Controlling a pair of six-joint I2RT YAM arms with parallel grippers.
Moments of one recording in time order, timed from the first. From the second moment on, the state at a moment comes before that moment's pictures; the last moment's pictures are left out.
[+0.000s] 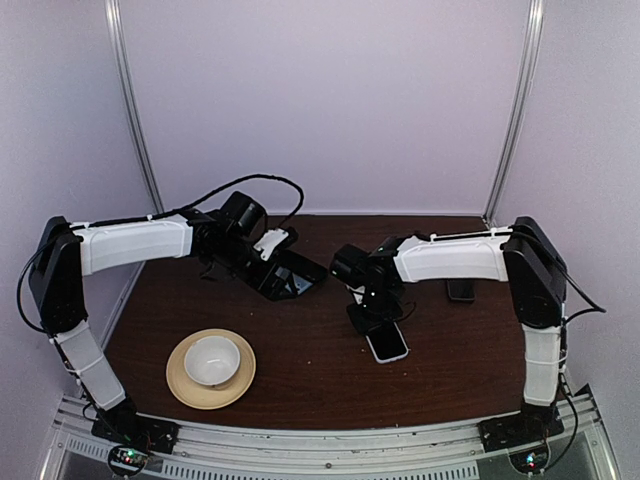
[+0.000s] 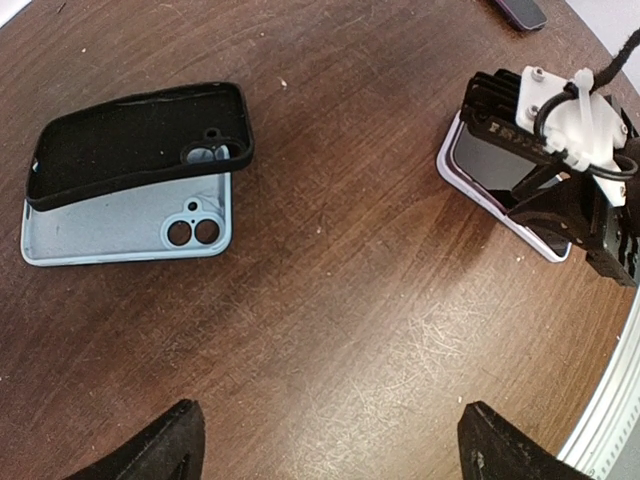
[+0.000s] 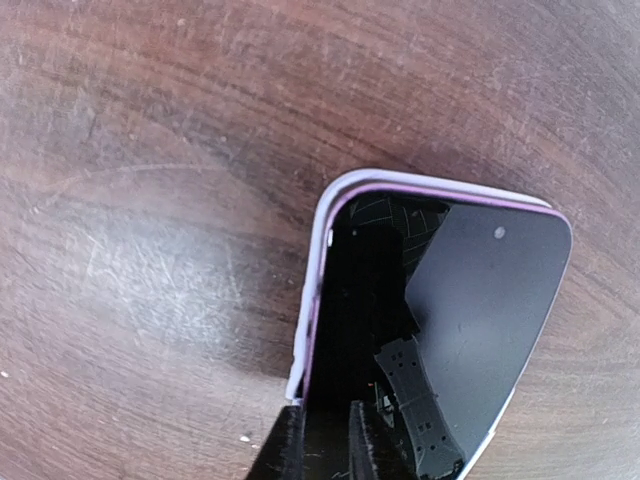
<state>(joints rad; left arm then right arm) -0.67 1.73 1.31 -0.57 0.26 0.01 0.89 2.03 1.50 -0.90 0.13 0.50</state>
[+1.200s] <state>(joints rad) -0.67 1.73 1.31 -0.58 0.24 0.02 0.90 1.87 1.46 -1.00 0.24 0.56</state>
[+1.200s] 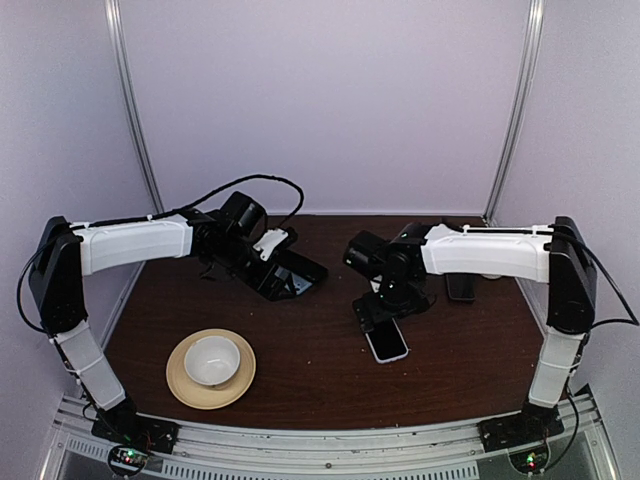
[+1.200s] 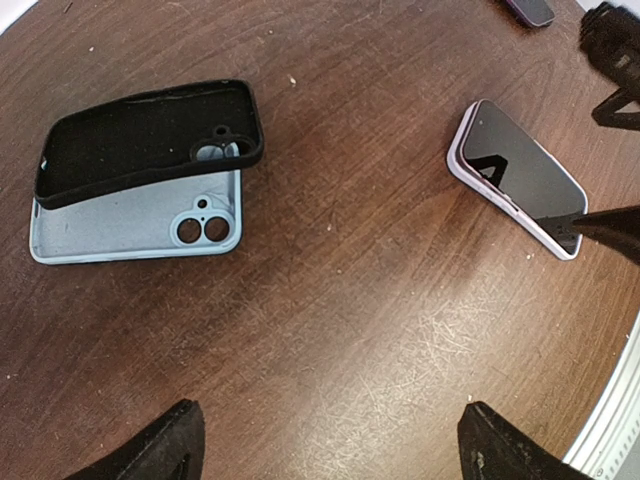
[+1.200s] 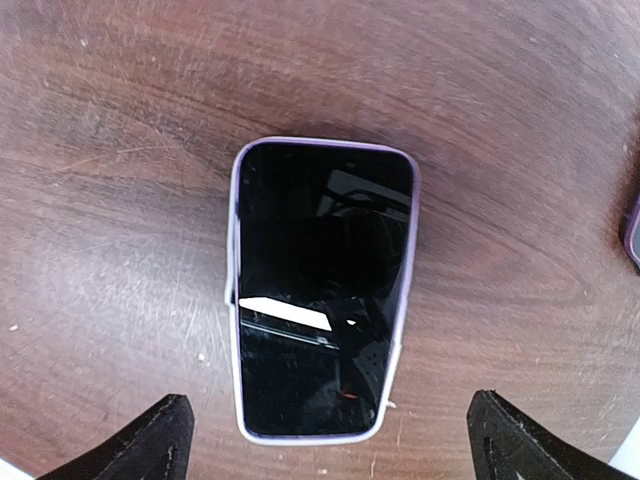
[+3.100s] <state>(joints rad) -0.68 1.65 1.31 -0.27 0.64 -0.29 1.05 1.56 1.24 -0.48 0.39 0.39</state>
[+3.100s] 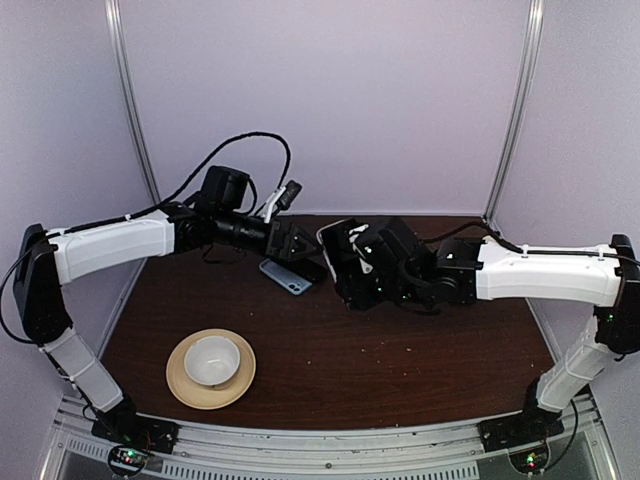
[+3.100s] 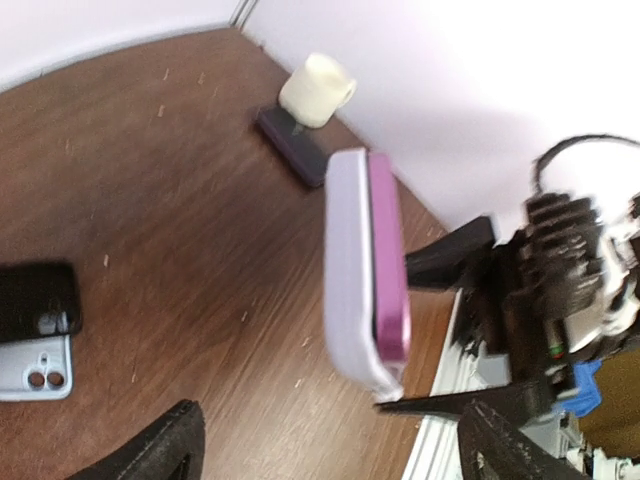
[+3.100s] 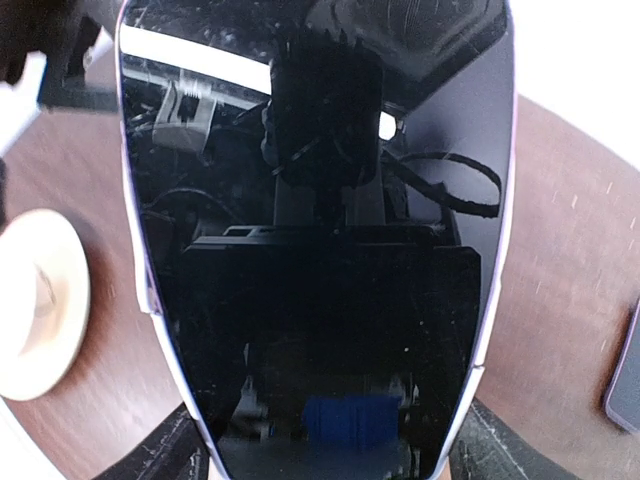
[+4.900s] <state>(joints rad) -0.79 1.42 1.21 -0.12 0.81 0.01 0.84 1.25 1.14 -0.32 -0.40 0.11</state>
